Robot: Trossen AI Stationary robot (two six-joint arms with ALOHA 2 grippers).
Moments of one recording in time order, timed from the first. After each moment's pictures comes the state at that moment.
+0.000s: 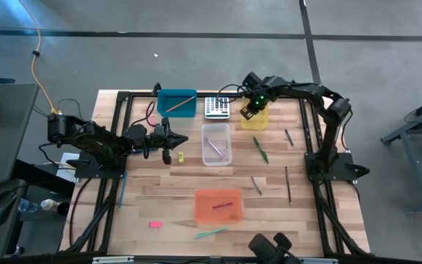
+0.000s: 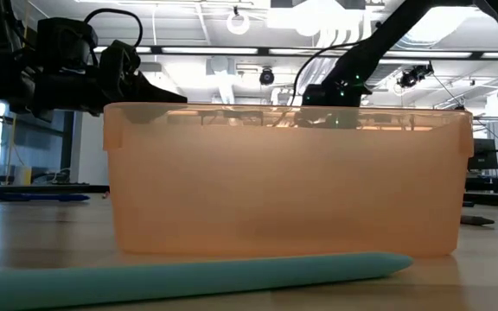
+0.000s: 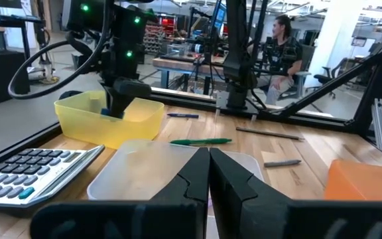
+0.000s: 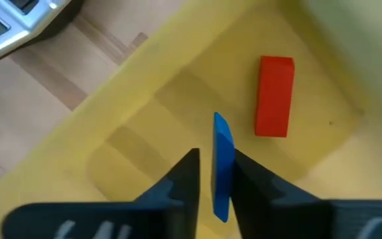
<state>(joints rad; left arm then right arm) 0.39 1.42 0.11 1.30 0.14 -0.10 -0.75 1.88 1.29 -0.74 -0.01 0.07</state>
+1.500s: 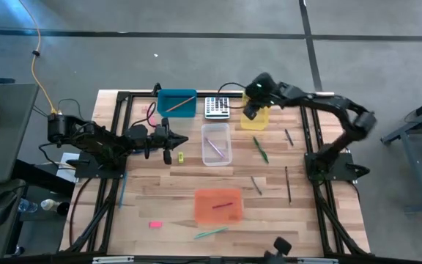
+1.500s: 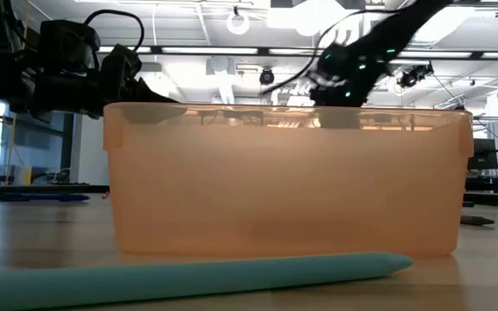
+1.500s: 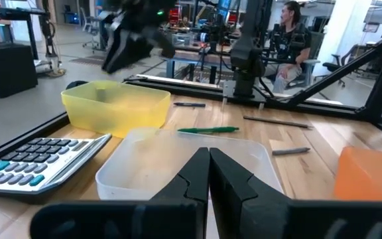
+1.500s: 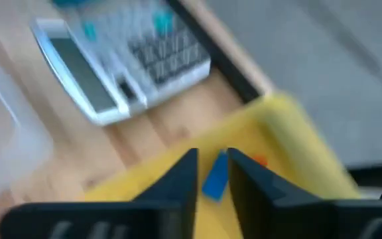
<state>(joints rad) 0.39 1.42 0.11 1.25 0.12 -0.07 -0.69 1.53 1.00 -0.29 0.01 -0.12</state>
